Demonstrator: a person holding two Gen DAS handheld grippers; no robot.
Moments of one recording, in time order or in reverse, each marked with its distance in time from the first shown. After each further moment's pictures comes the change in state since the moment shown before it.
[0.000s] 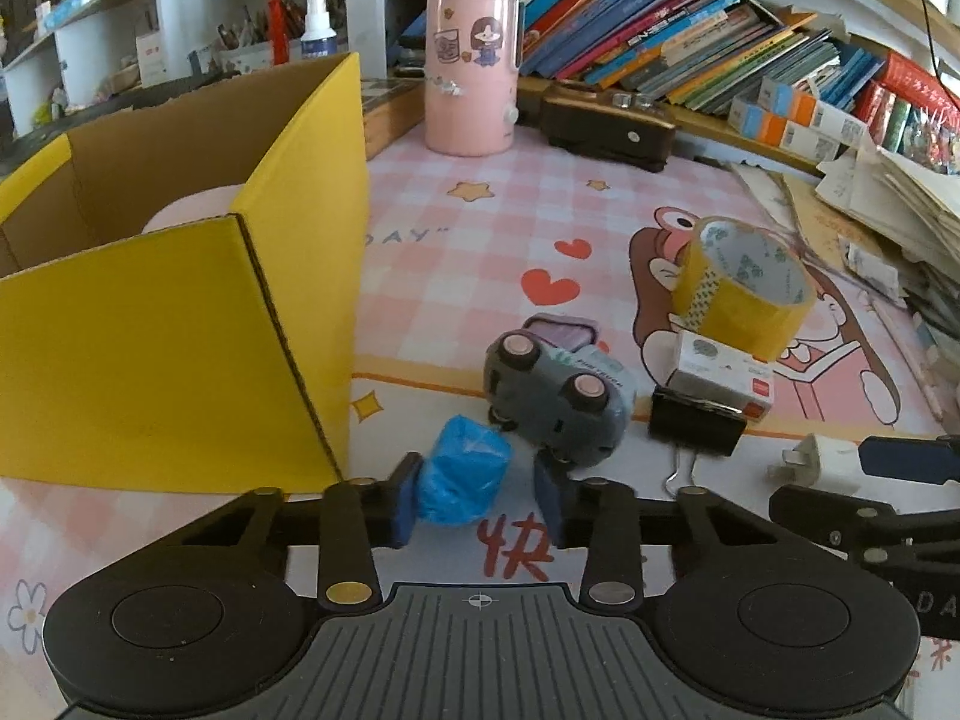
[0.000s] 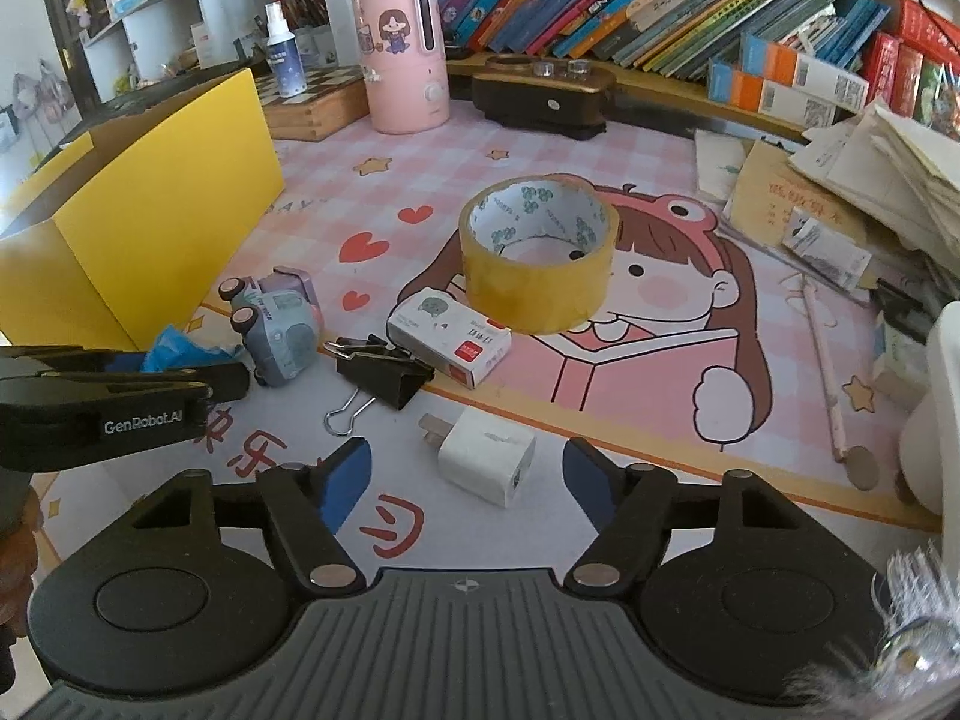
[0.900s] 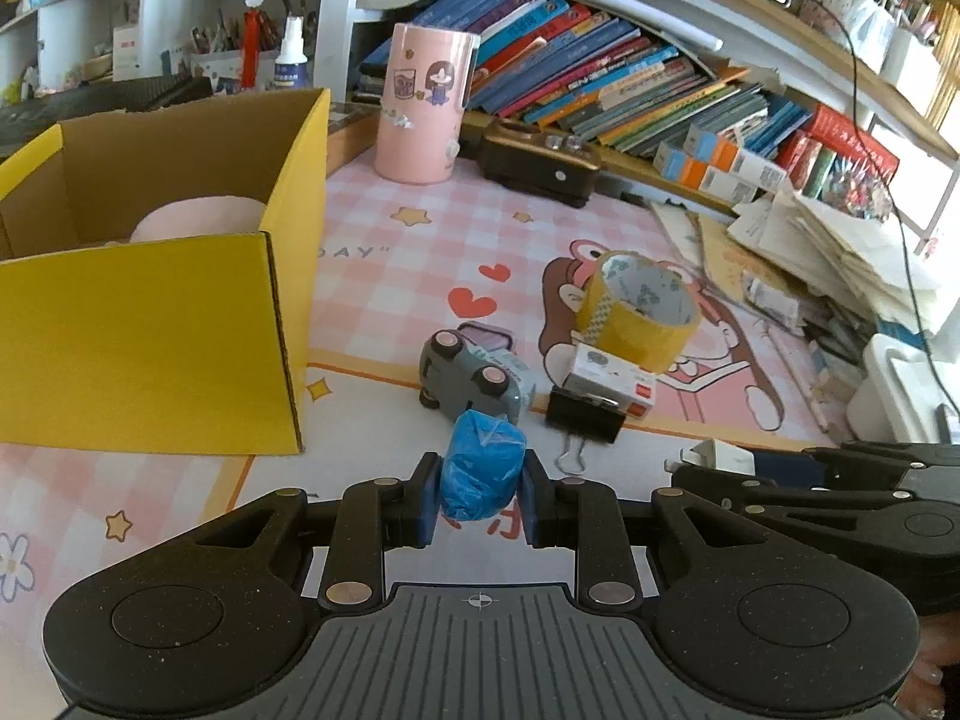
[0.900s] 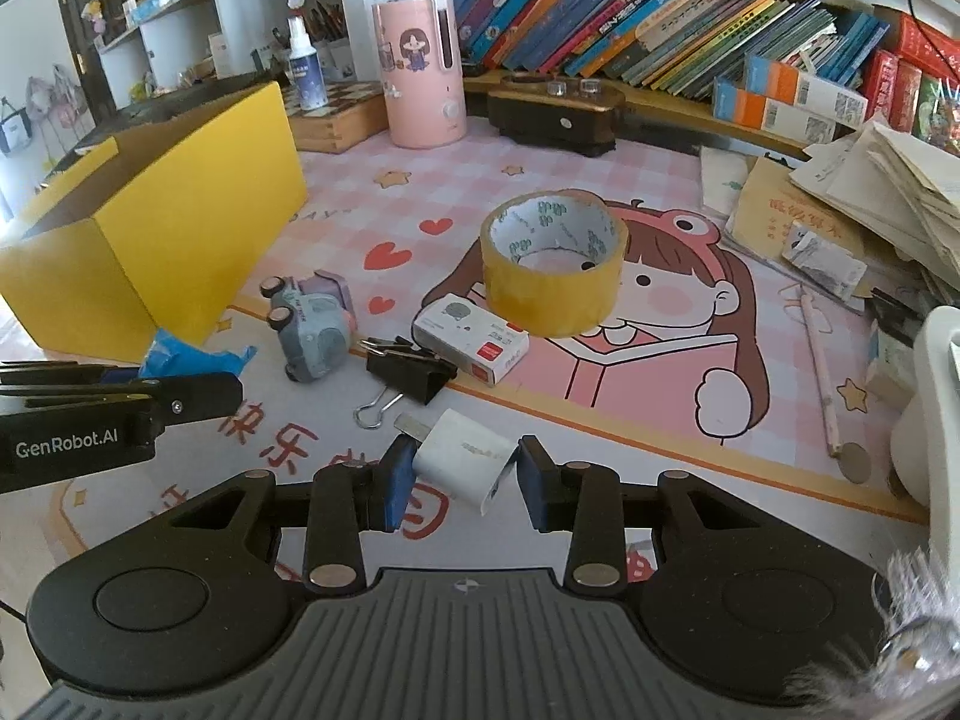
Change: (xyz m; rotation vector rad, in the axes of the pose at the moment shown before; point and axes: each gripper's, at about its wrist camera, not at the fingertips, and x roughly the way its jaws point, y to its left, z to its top) left arm -0.049 0.001 -0.011 -0.048 -0.051 -0.169; right arm -0.023 0.009 -0.007 -0.017 -0.037 0.013
